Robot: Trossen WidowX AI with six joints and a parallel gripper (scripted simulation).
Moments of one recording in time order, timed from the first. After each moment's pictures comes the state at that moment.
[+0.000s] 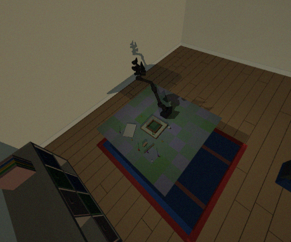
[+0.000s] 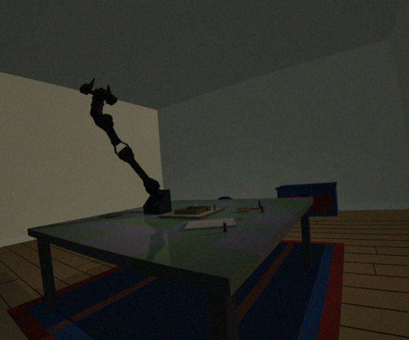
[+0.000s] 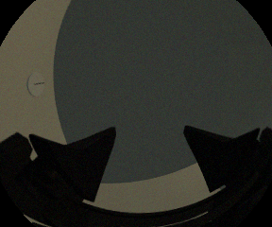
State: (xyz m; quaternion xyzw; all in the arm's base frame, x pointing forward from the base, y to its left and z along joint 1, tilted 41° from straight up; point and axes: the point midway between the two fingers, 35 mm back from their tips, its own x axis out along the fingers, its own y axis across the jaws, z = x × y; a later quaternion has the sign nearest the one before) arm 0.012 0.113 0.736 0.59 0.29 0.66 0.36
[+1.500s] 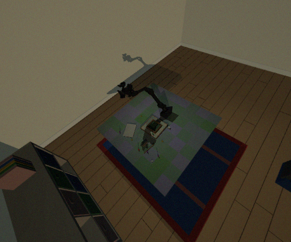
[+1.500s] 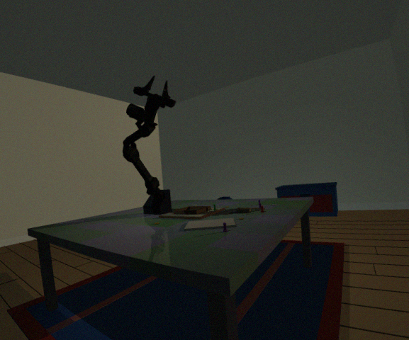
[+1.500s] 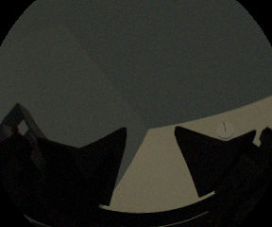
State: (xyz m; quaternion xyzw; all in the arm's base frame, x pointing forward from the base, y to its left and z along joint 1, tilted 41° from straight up) arm 0.390 0.058 0.638 0.65 0.44 0.12 -0.61
